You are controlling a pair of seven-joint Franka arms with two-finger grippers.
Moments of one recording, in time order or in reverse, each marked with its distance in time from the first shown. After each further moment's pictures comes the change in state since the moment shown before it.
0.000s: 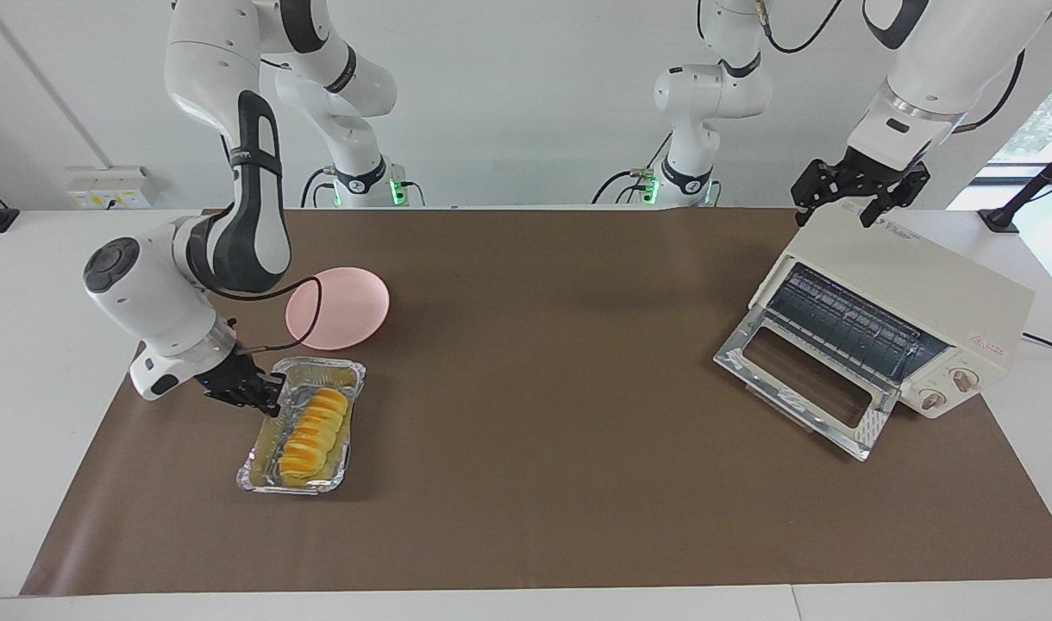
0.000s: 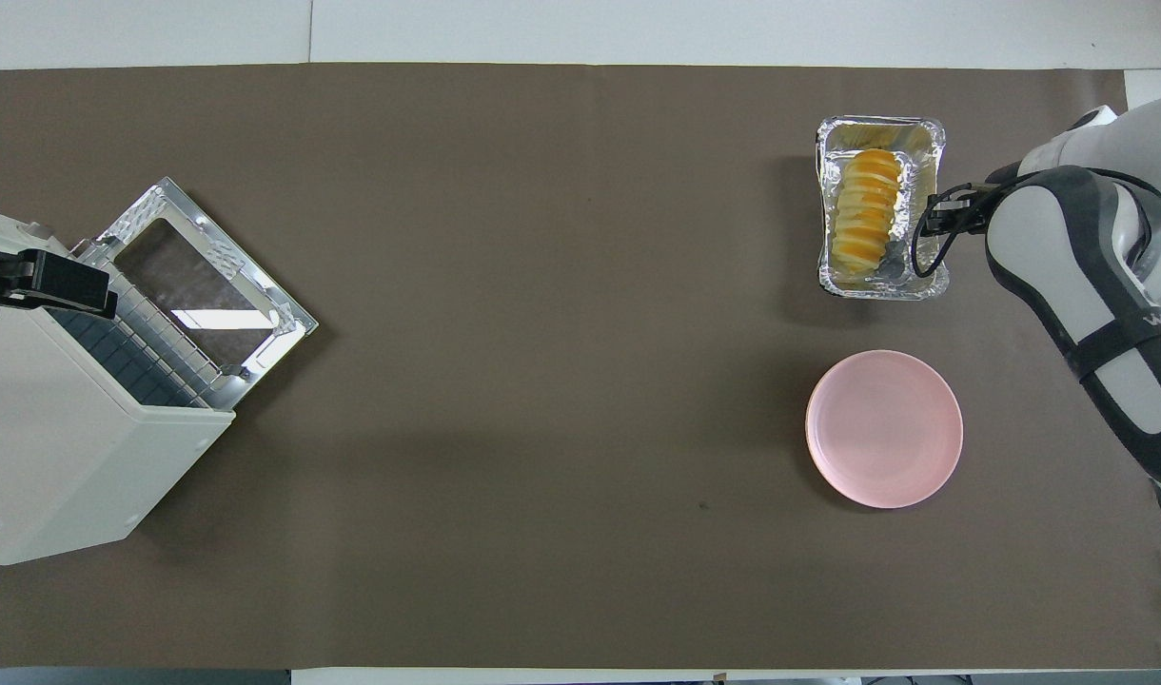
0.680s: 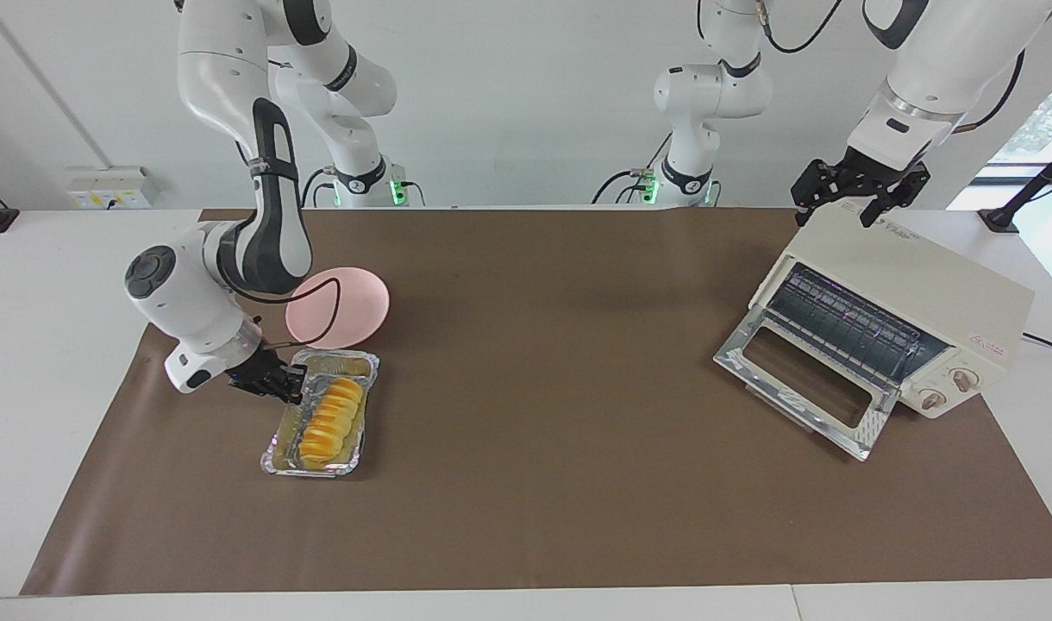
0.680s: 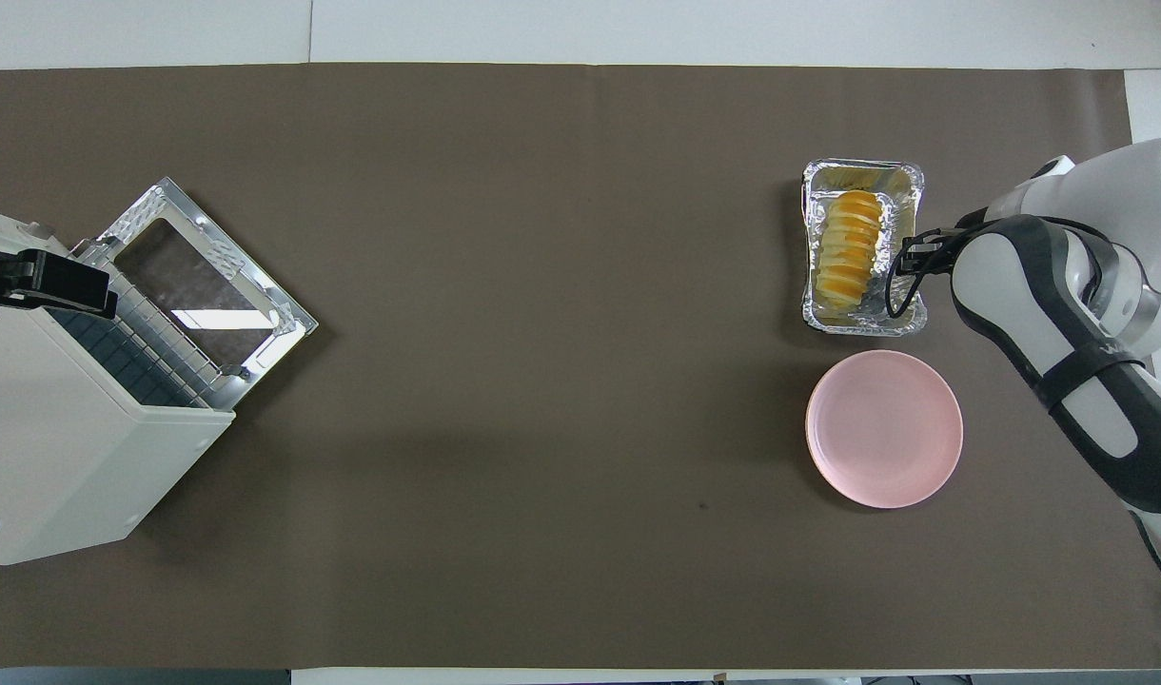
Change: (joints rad) left arm 0.000 0.000 0.000 0.000 0.000 0.000 0.000; right arm 0.011 -0.046 0.005 -0.142 0.000 0.073 -0.002
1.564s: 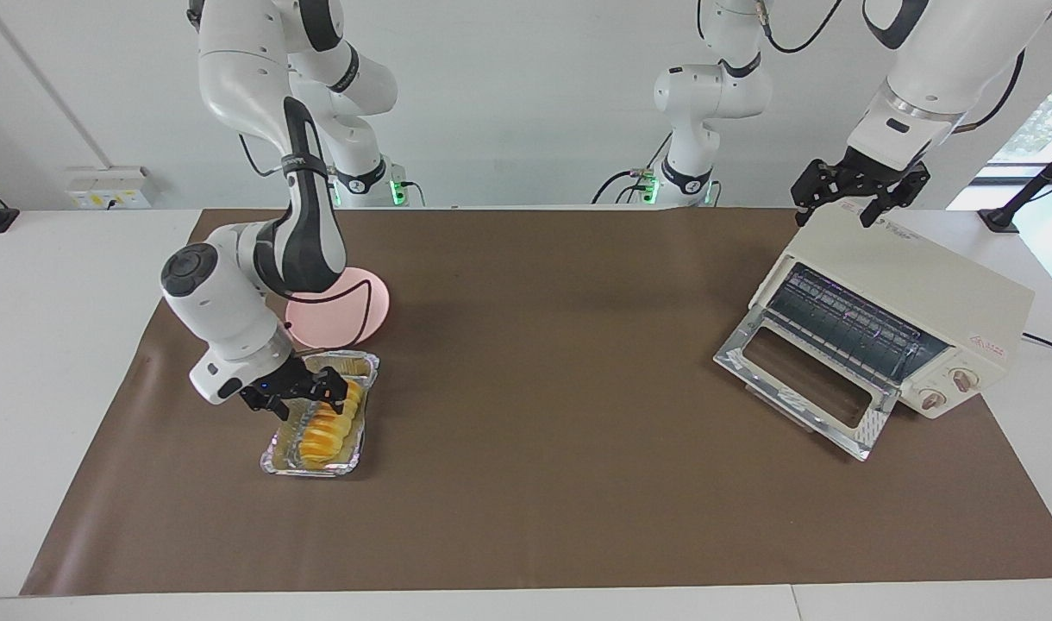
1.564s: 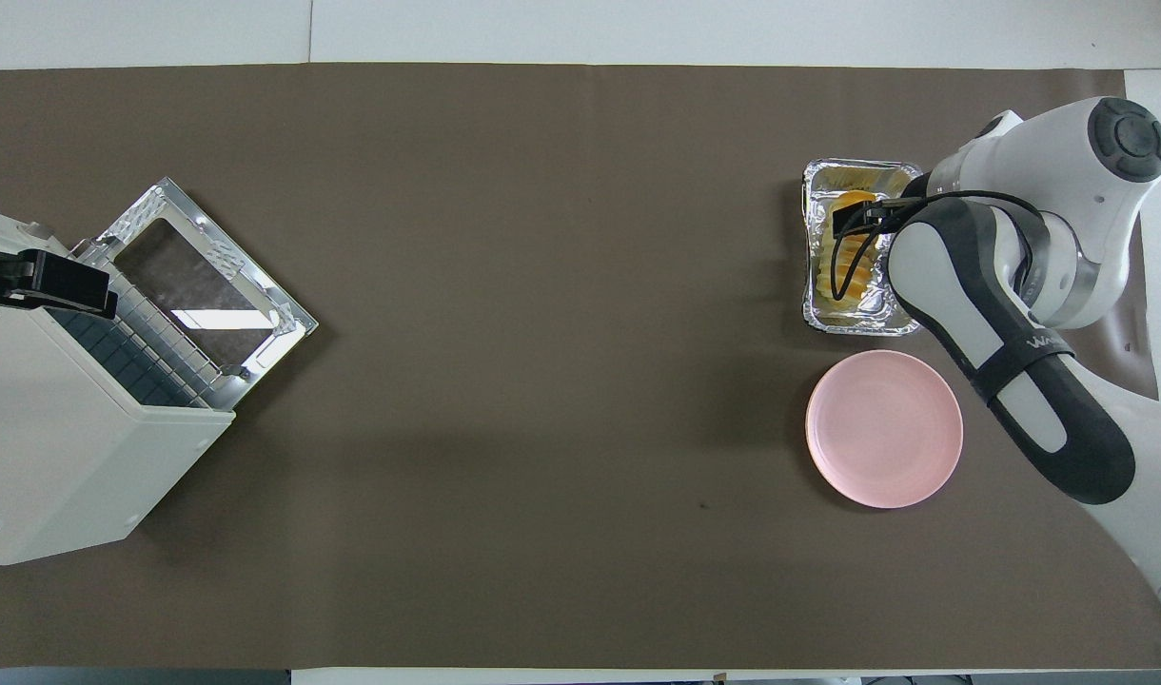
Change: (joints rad) left arm 0.000 0.000 0.000 0.000 0.000 0.000 0.000; right arm 0.107 0.058 0.000 0.111 -0.061 0.021 0.049
